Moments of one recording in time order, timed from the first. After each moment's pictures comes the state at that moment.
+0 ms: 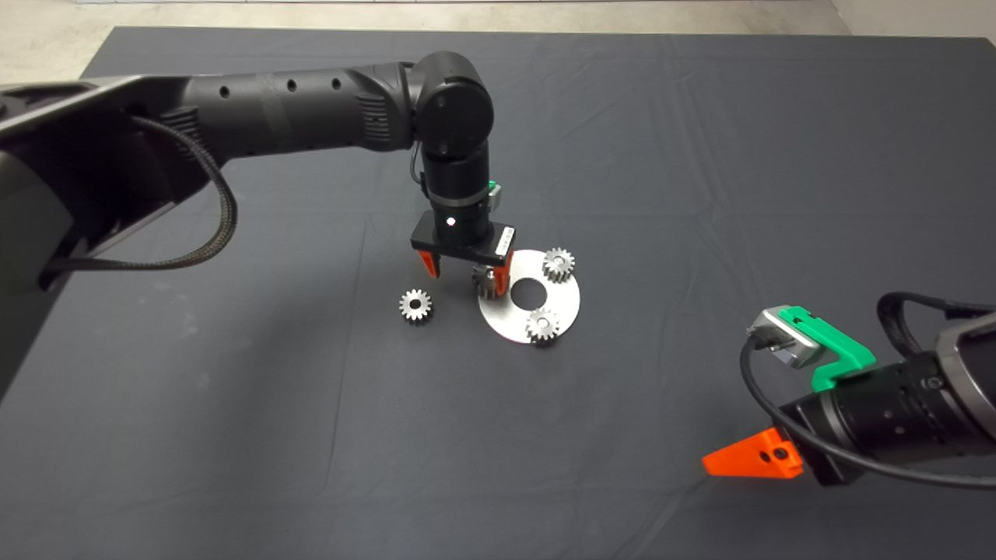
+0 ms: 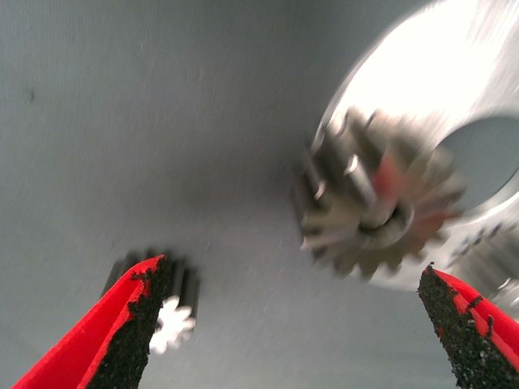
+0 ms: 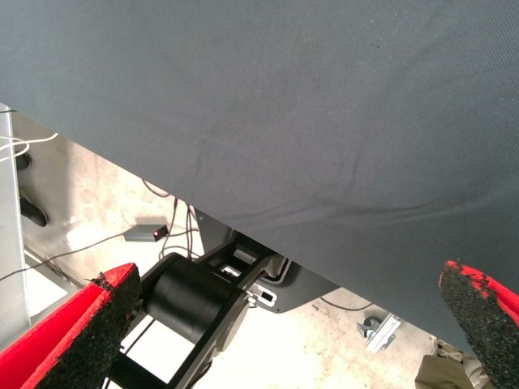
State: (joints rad) left arm -0.44 2.85 -1.52 0.11 1.43 -1.08; right arm 0.42 2.09 -0.36 -0.23 -1.20 1.46
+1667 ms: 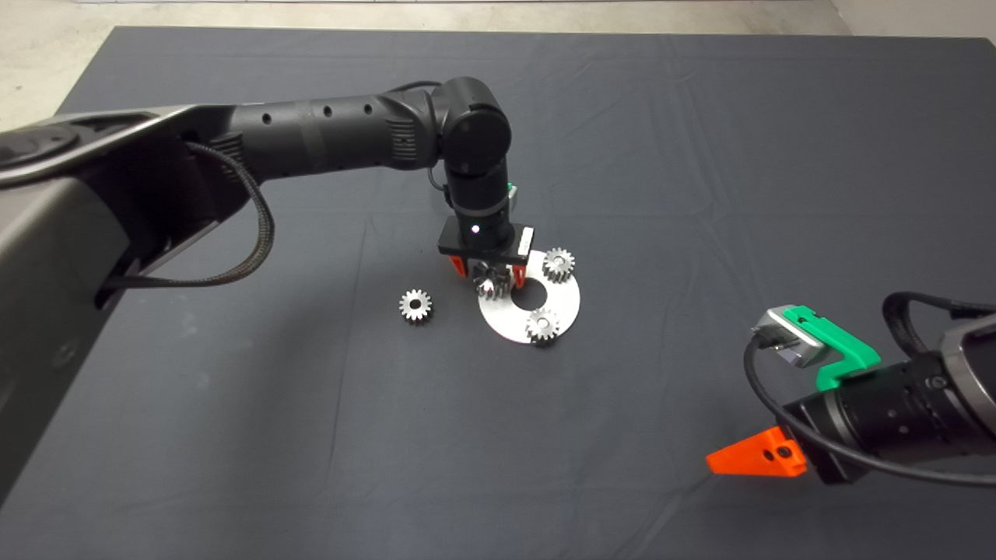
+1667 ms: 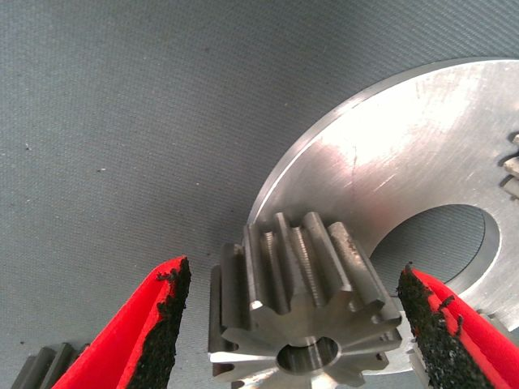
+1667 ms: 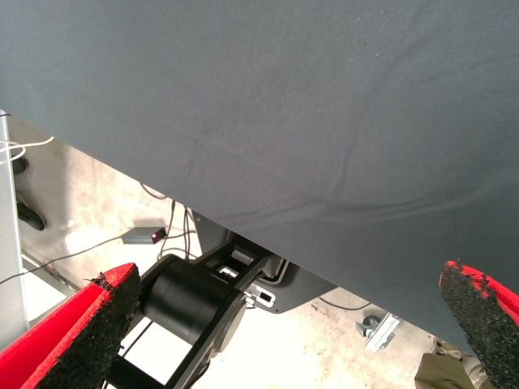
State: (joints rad) left arm -0.39 2.92 -1.60 0.20 1.39 -1.08; right arm 0.42 2.07 -0.36 -0.23 -1.21 1.46
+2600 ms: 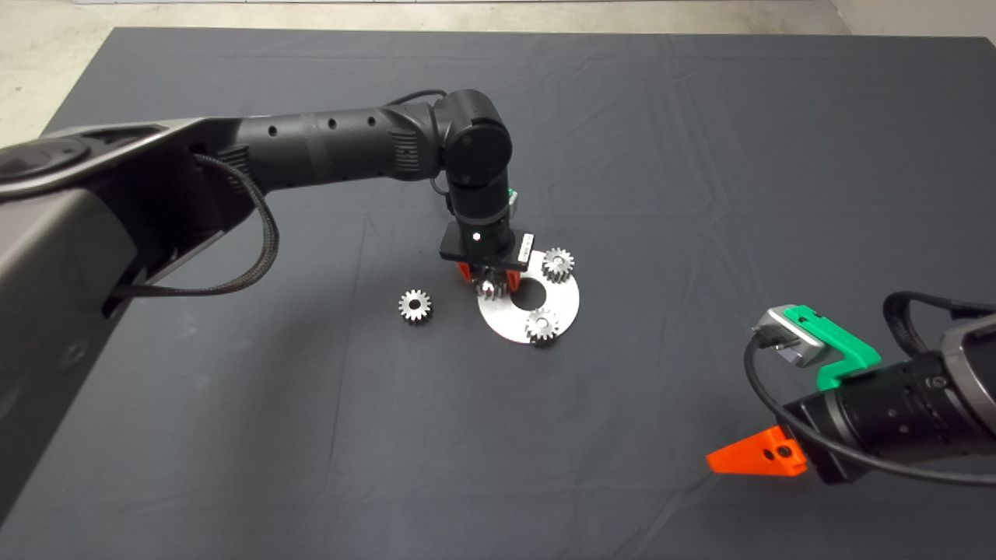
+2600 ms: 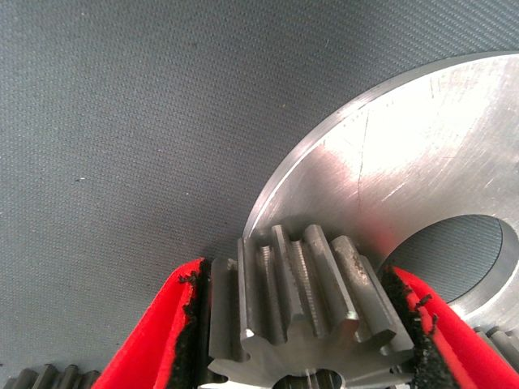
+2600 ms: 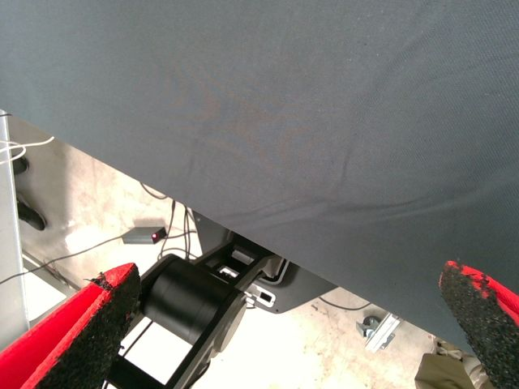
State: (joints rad) left arm -0.36 2.93 -1.60 0.23 1.38 -1.08; right arm 0.42 2.07 -0.36 -0.23 -1.21 1.46
